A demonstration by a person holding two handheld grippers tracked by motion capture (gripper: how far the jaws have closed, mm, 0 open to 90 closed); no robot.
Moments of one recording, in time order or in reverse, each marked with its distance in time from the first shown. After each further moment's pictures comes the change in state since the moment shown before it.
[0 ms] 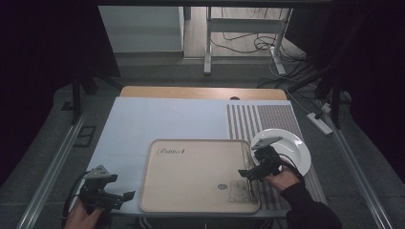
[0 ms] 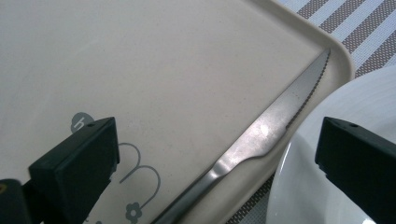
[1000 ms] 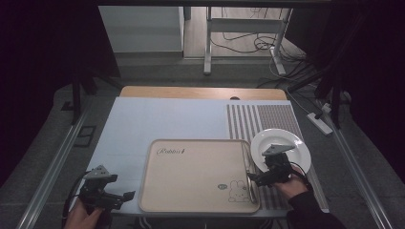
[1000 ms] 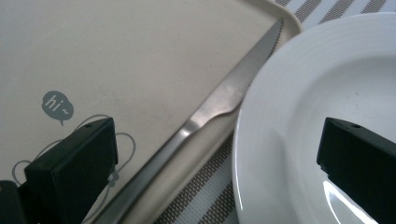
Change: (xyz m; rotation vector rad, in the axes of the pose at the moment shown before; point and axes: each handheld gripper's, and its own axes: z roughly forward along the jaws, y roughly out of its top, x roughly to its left) left arm 0.000 0.000 0.000 0.002 0.001 0.002; right arm -0.002 -0.030 -0.019 -0.042 -0.109 0.053
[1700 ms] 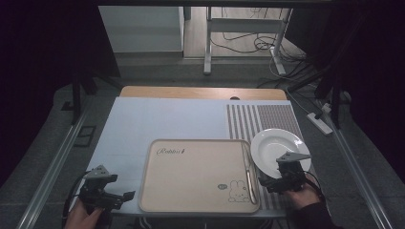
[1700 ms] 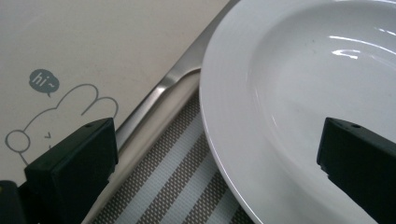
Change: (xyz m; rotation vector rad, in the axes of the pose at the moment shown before) left arm 0.000 0.000 0.000 -0.001 -0.001 -0.004; right arm -0.009 -0.032 -0.023 -0.023 -0.045 0.086
